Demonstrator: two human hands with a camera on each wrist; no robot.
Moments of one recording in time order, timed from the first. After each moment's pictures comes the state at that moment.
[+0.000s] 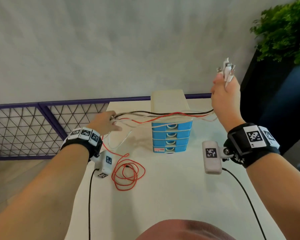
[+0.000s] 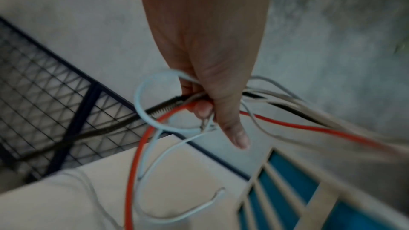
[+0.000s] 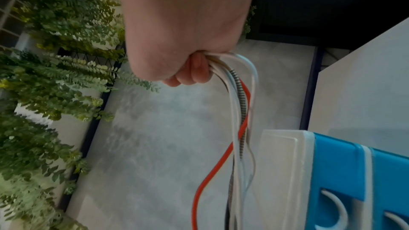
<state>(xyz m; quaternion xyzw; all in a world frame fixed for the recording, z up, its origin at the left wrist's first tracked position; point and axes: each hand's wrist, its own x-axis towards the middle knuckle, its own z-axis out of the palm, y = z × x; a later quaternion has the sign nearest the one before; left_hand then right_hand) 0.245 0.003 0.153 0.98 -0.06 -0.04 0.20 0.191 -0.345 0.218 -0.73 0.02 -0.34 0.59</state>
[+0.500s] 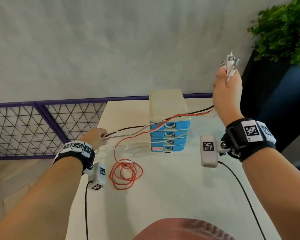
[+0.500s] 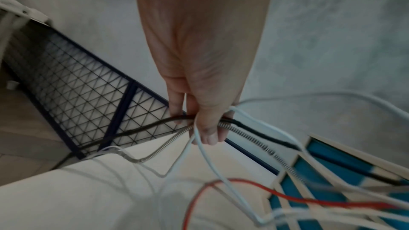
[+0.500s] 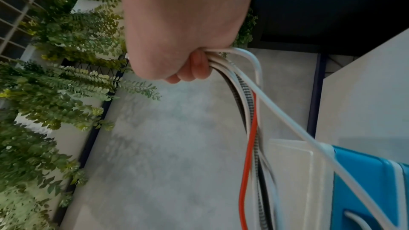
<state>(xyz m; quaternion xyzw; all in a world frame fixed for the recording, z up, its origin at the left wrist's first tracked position) 0.228 0.039 0.102 0.98 -0.05 -0.08 0.15 0.190 -0.349 0.230 -0.73 0.03 -0.38 0.57</state>
